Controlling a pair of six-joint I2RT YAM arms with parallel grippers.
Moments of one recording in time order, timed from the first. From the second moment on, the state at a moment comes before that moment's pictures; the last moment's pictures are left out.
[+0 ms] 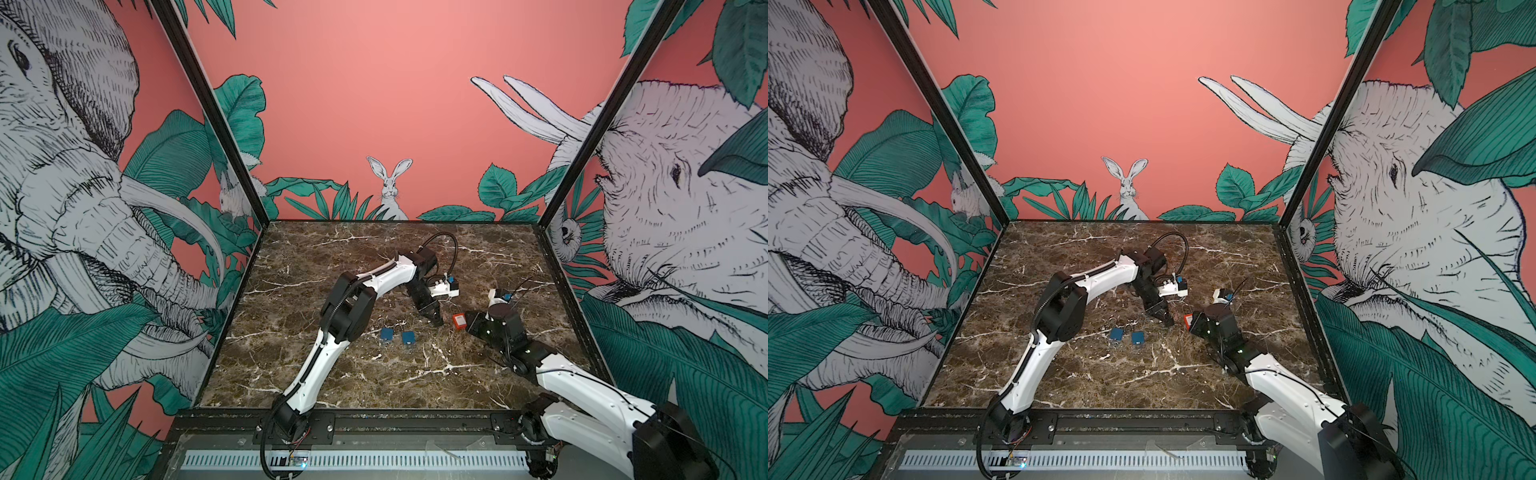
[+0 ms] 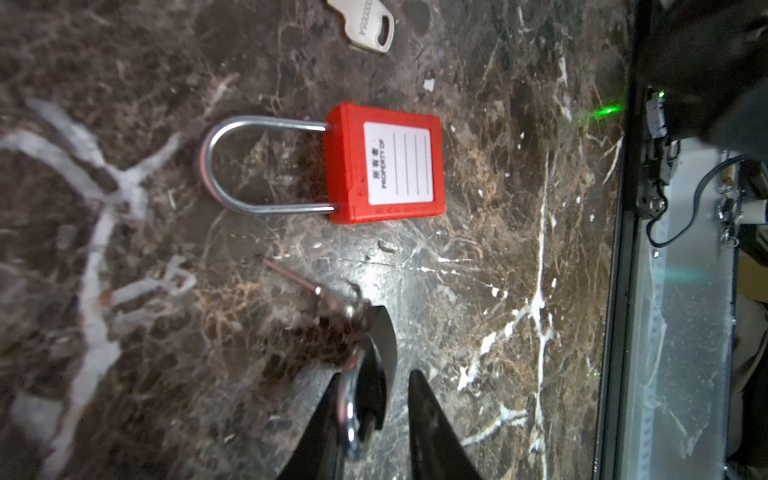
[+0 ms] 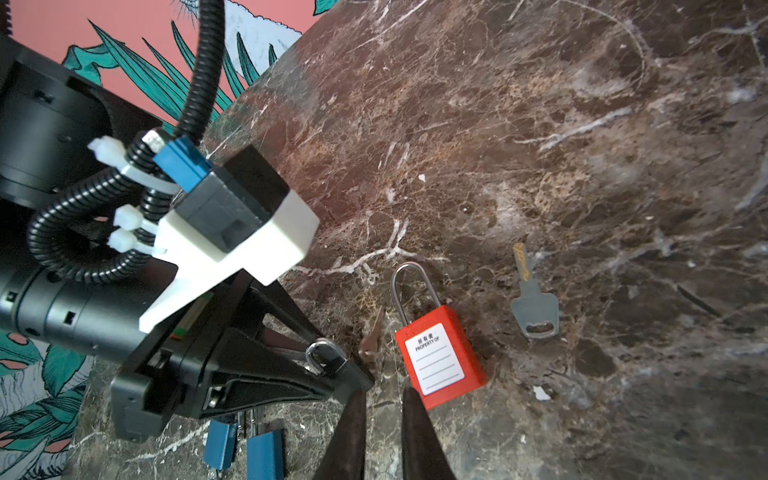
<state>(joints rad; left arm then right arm) -0.76 2.42 2.05 -1.11 0.66 0.57 0.53 0.98 0.38 0.01 0.12 0.80</state>
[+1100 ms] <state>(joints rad) -0.66 1.45 1.08 -0.18 0.23 -0.12 0.70 1.11 0.68 -0.20 0.06 0.63</state>
